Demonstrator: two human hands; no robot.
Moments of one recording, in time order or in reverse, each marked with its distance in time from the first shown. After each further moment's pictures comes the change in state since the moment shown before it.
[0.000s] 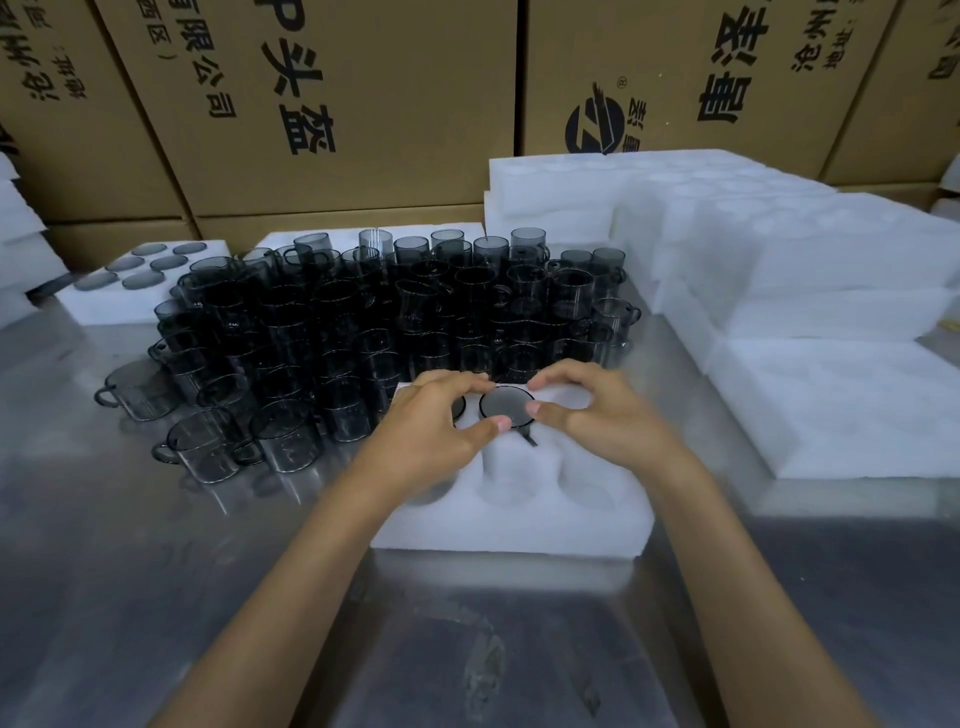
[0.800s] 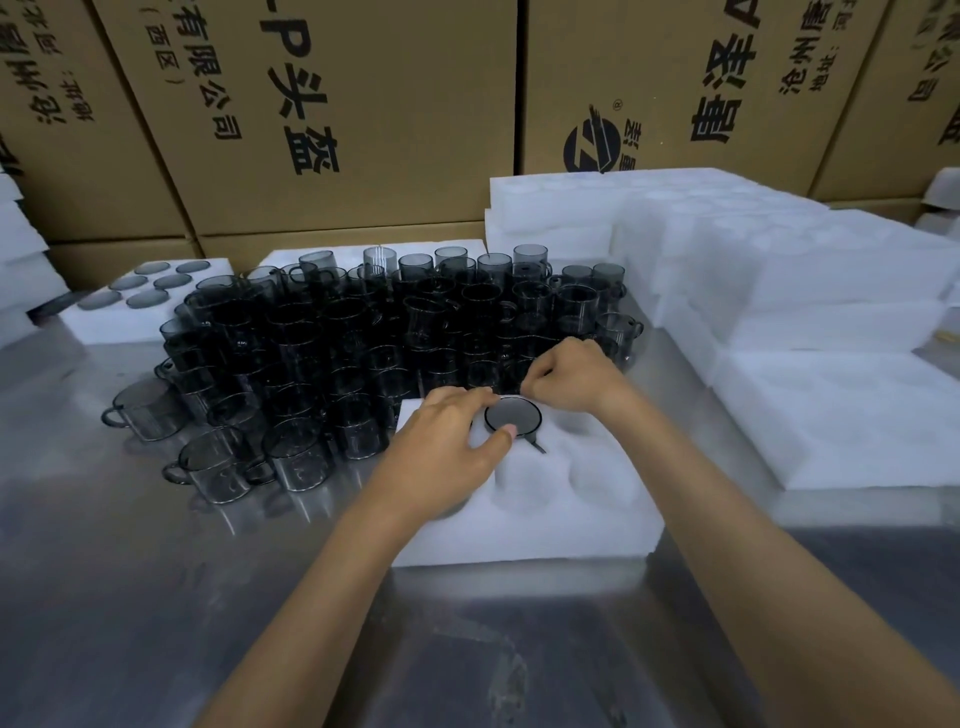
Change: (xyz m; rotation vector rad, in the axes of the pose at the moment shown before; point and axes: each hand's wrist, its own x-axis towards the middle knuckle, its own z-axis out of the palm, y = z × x) left_hand -0.003 -0.003 0.001 0.115 0.003 0.012; right_hand 0.062 -0.037 0.007 -0.463 -0.079 0.102
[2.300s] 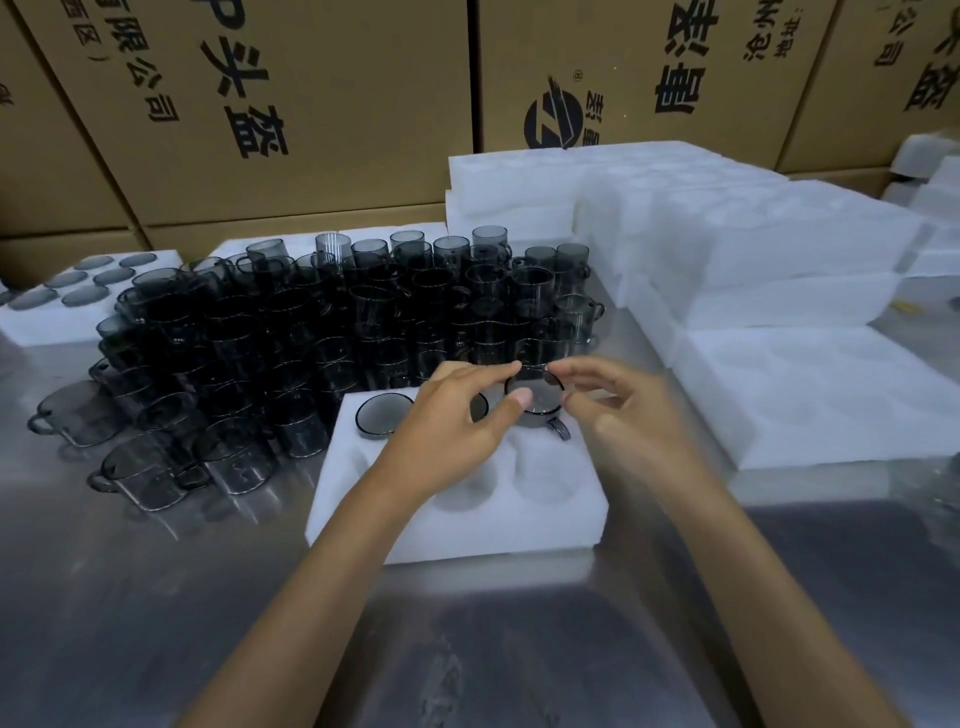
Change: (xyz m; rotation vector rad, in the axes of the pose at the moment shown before) left_hand 0.025 0.040 0.032 -0.276 0.035 0.109; right_hand -0.082 0.071 0.001 0.745 0.356 -0.110
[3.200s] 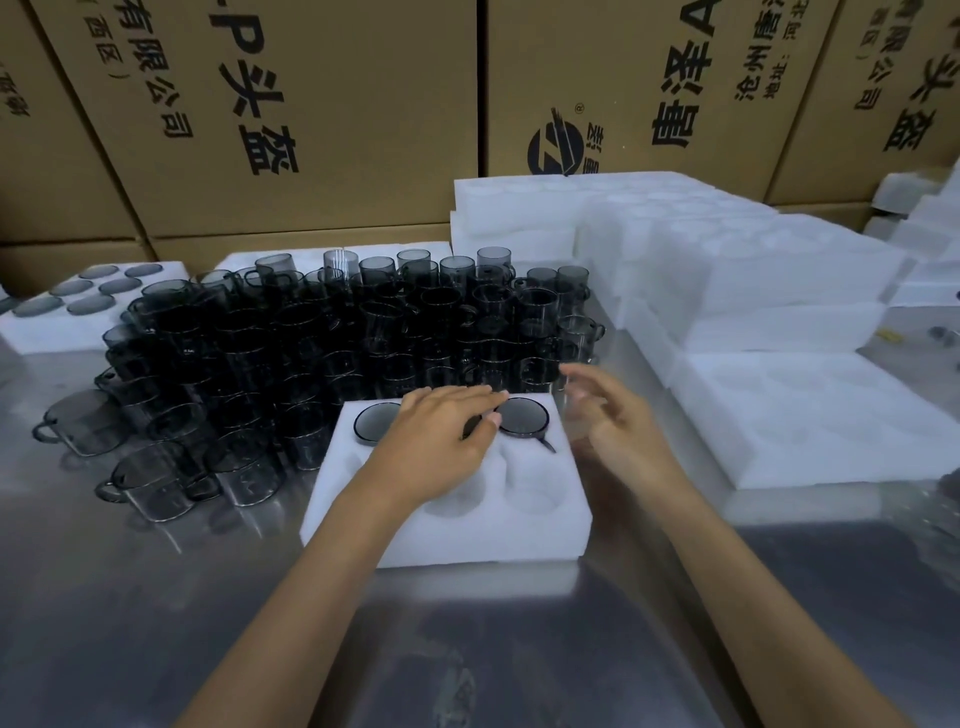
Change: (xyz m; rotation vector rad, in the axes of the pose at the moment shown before) left_hand 0.005 -0.022 -0.017 0.371 -0.120 0.051; right_hand 0.016 0.018 0.010 -0.042 0.008 0.039
